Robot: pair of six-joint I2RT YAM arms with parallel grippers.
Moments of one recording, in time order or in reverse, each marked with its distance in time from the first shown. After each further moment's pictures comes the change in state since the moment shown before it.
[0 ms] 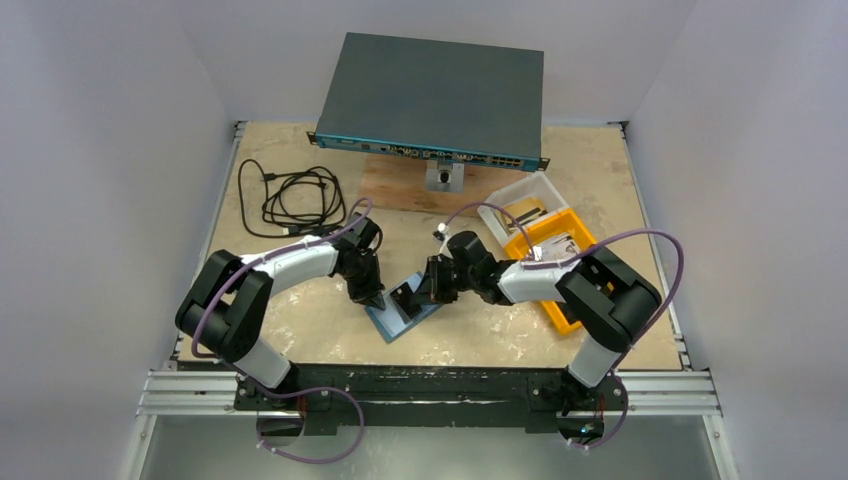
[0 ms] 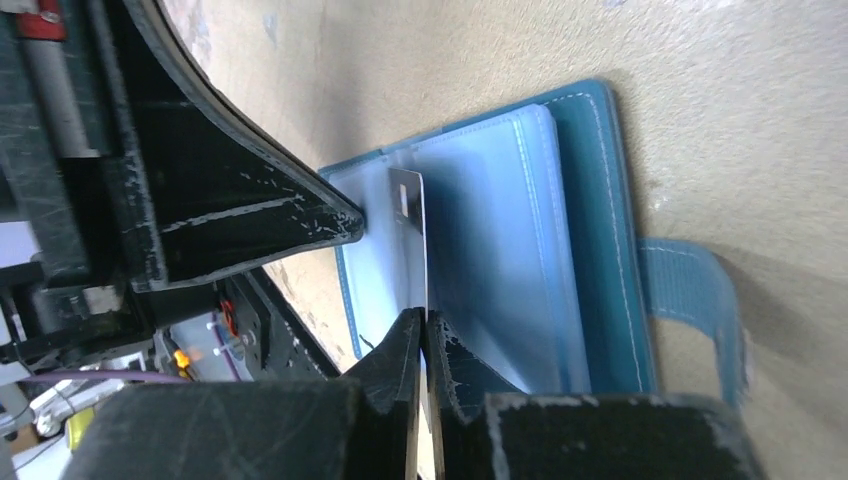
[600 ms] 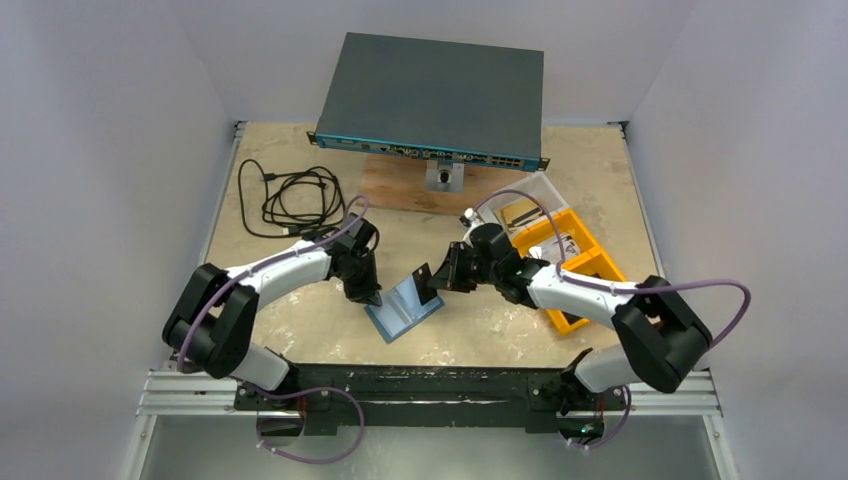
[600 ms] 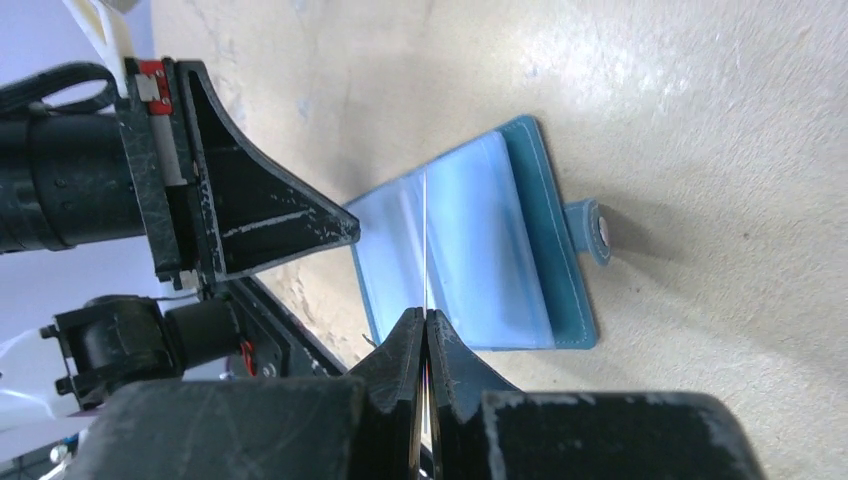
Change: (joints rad) left arm -0.005 -0.074 -0.024 0.006 -0.044 0.014; right arm -0.050 -0.283 -0.042 -0.180 0.159 0.002
